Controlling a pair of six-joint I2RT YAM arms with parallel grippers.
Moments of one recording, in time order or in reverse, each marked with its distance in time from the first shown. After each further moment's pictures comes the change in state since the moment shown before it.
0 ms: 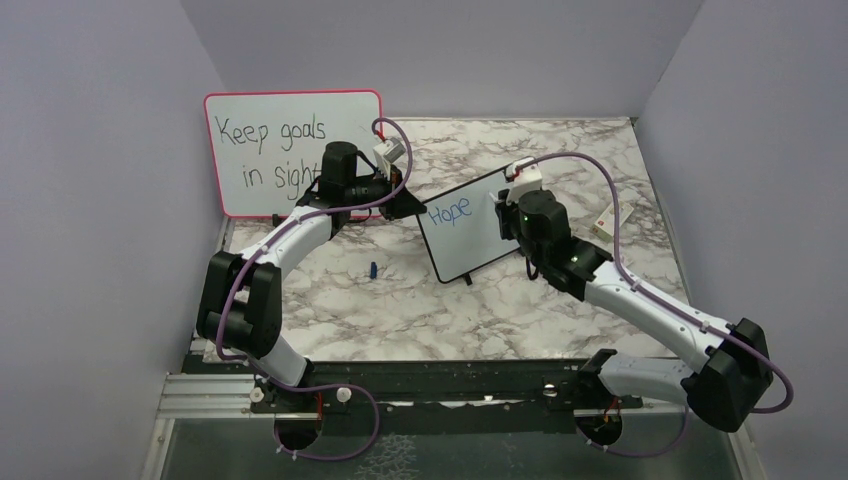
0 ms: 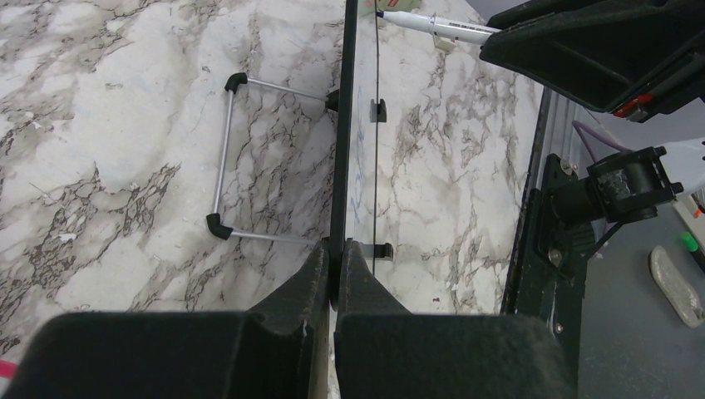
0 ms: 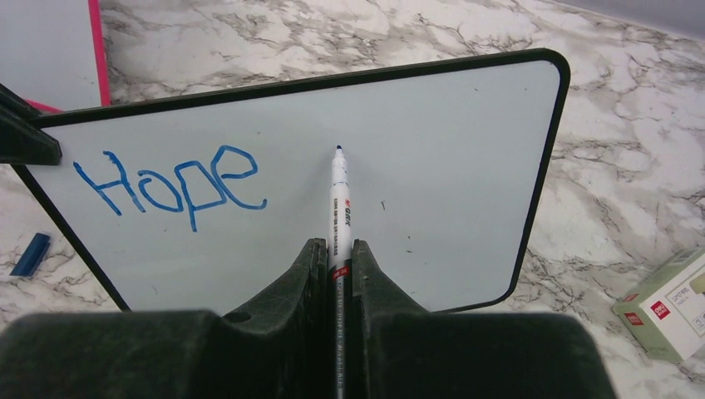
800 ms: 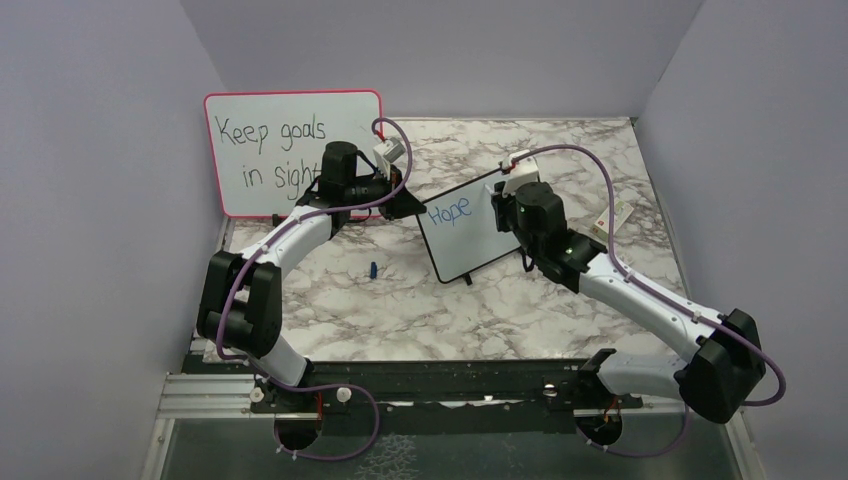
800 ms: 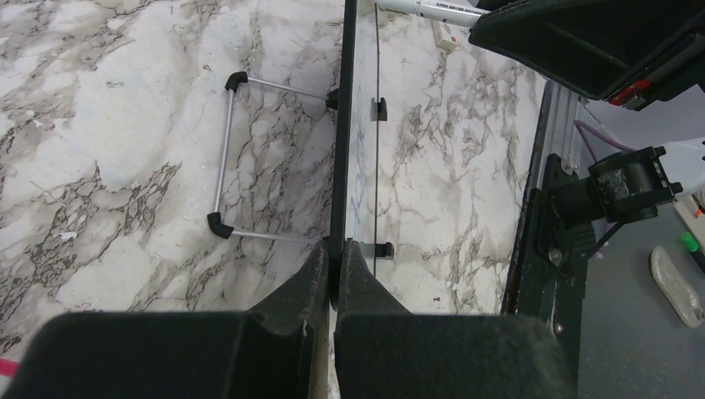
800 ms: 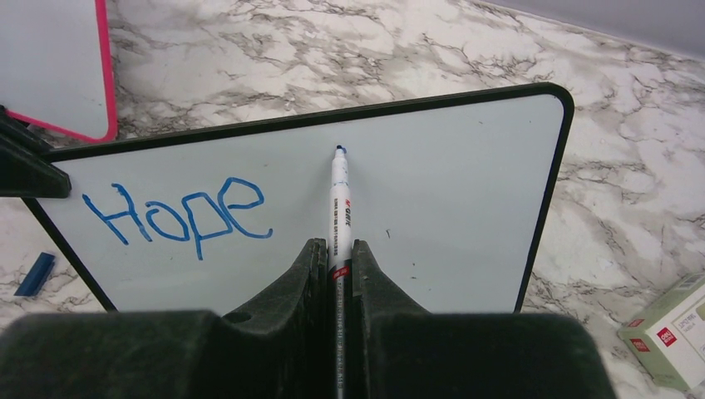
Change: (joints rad) left arm 0.000 0.002 0.002 -0.005 0.000 0.002; right arm -0.015 0.056 0.041 0.038 -0.030 -0.018
